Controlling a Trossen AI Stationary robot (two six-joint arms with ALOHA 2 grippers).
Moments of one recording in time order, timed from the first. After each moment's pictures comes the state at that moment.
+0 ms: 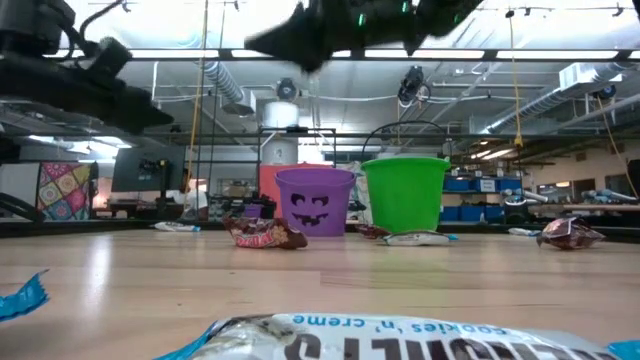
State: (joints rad) left arm 0.17 0.21 0.08 0.12 -0.80 0.31; right arm -0.07 1.78 1.27 0.28 -0.26 -0.26
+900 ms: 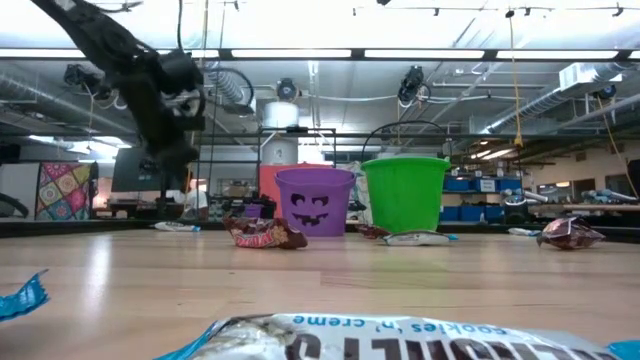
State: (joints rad) left arm 0.80 1.17 0.63 -0.33 -0.41 0.27; right arm -0.06 1.39 1.34 -0.33 -0.12 -0.31
